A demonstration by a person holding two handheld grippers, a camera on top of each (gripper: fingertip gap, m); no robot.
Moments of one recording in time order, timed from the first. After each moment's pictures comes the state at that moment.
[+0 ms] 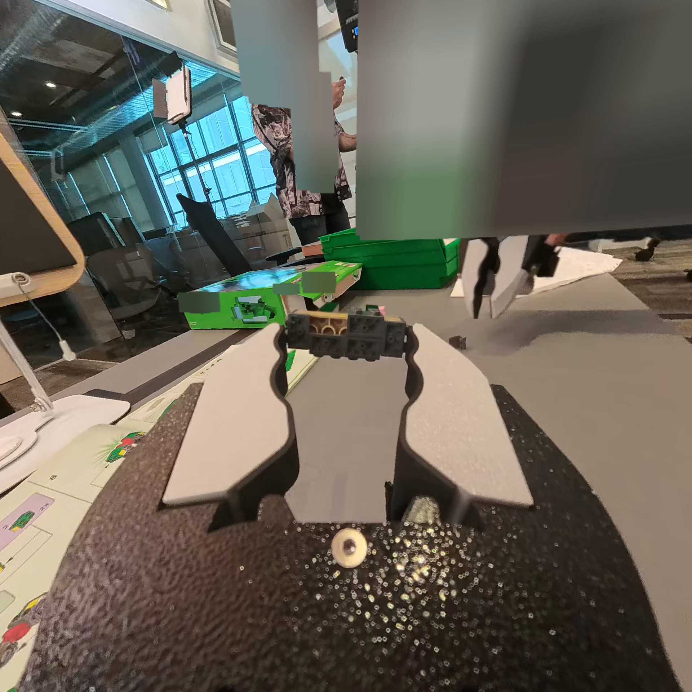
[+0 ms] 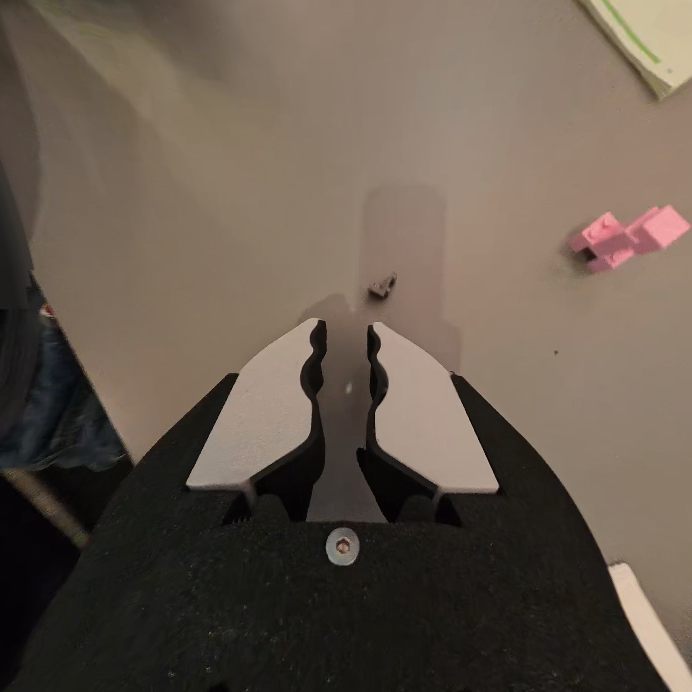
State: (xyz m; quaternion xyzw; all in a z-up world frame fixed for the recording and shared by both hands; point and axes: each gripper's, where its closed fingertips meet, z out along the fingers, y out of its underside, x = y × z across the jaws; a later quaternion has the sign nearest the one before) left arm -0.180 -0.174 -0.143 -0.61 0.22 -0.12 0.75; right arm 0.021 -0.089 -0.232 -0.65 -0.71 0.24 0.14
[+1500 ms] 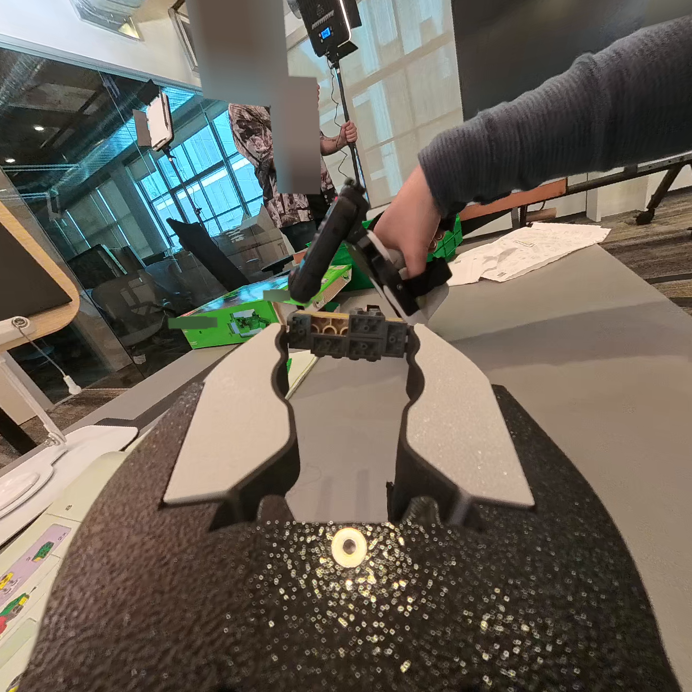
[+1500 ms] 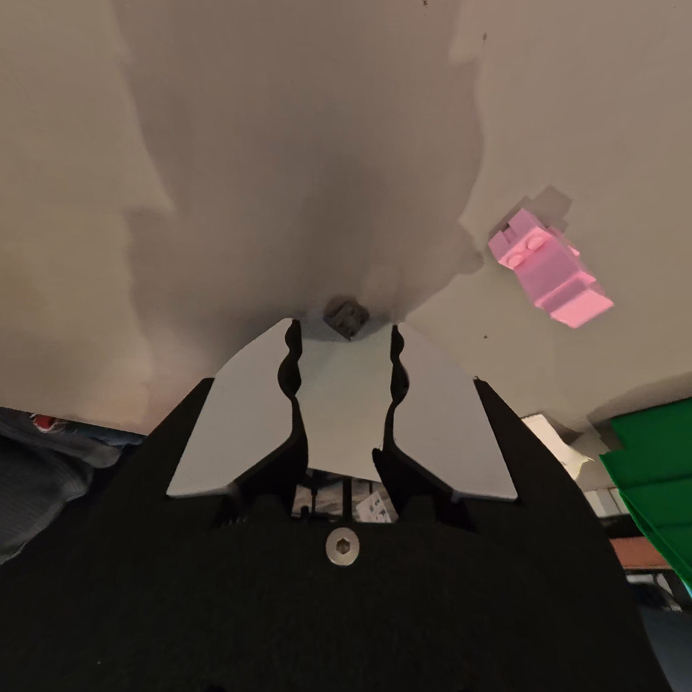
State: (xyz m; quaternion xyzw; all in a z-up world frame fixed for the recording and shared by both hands) left arm -0.165 -0.185 -0.142 -0.60 0.27 -0.09 0.75; right arm -0.012 -0.042 -0.258 -0.79 -0.59 -0.09 -0.12
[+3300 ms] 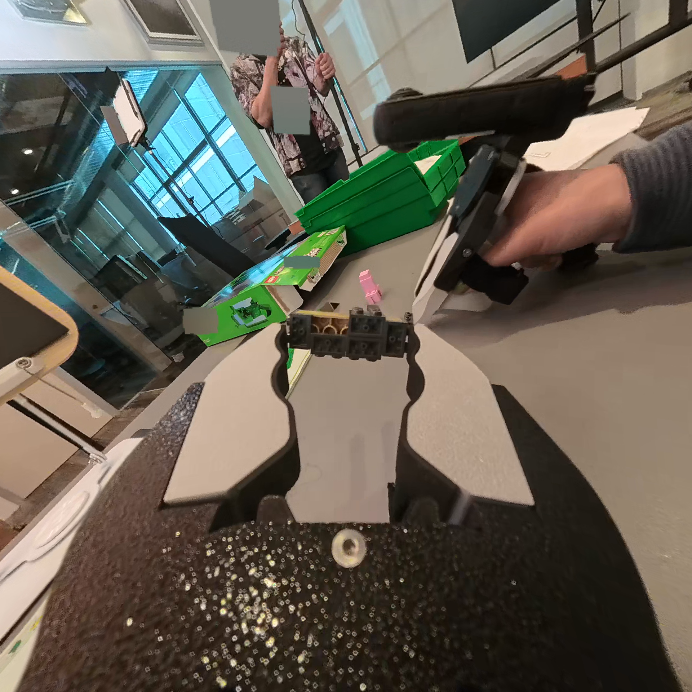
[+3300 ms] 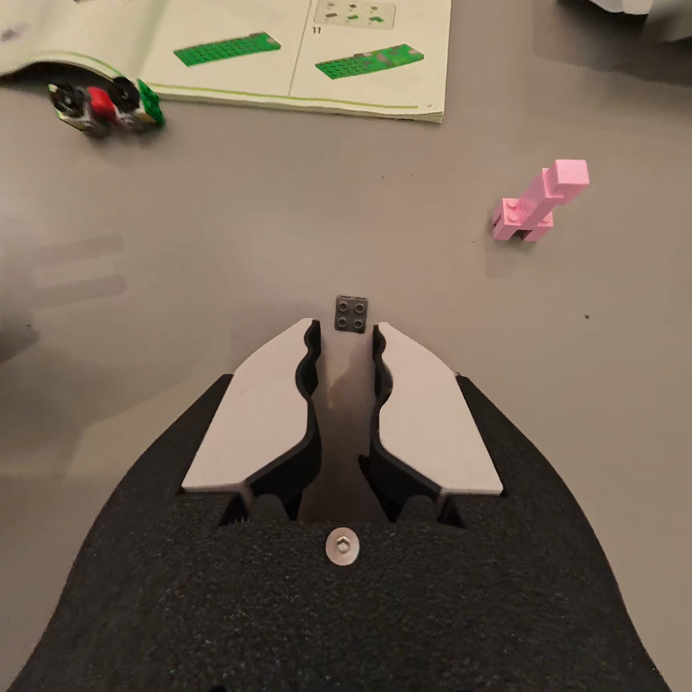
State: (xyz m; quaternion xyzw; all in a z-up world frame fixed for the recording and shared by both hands) left arm -0.141 -0.172 -0.164 -0.61 0.34 0.00 0.71; right arm -0.055 -0.068 -0.258 -0.83 -0.39 0.17 0.36
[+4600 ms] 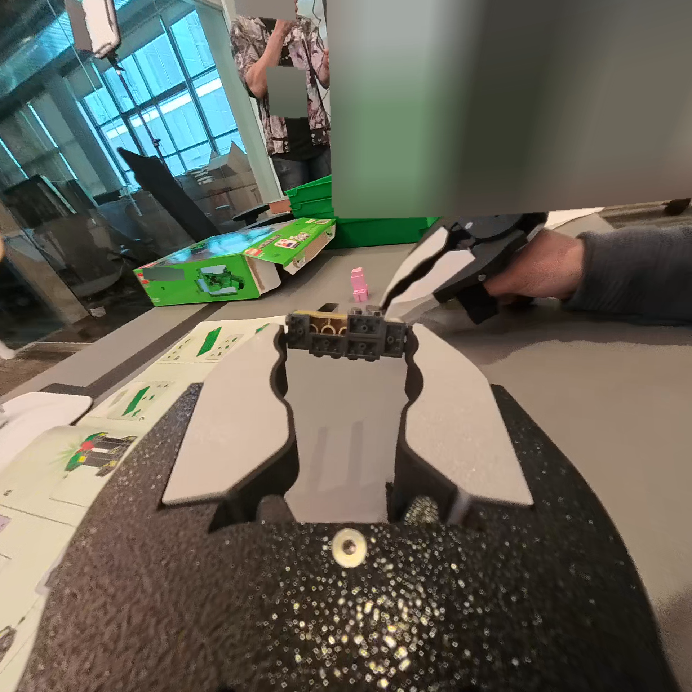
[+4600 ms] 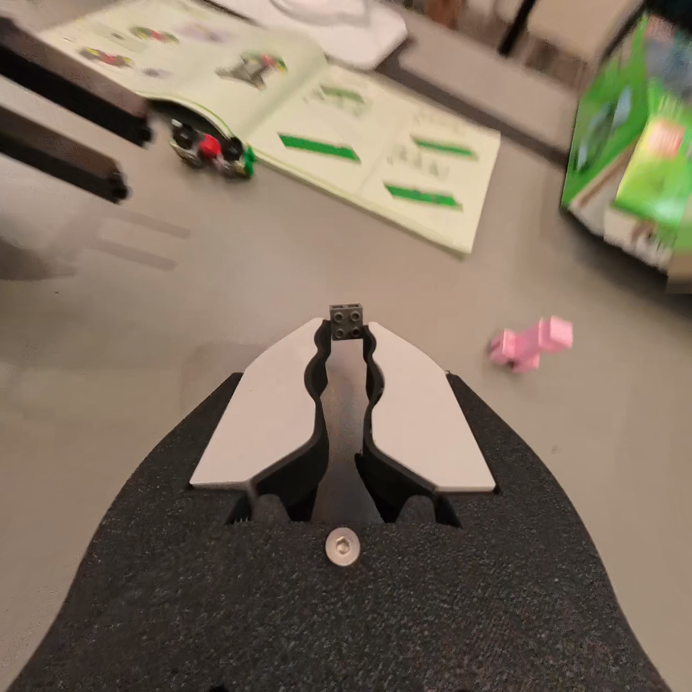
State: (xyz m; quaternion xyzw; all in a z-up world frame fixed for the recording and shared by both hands) left arm -0.160 -0.161 -0.166 -0.65 0.27 -0.12 0.70; right arm -0.083 -0.067 -0.233 -0.70 -0.51 0.19 0.46
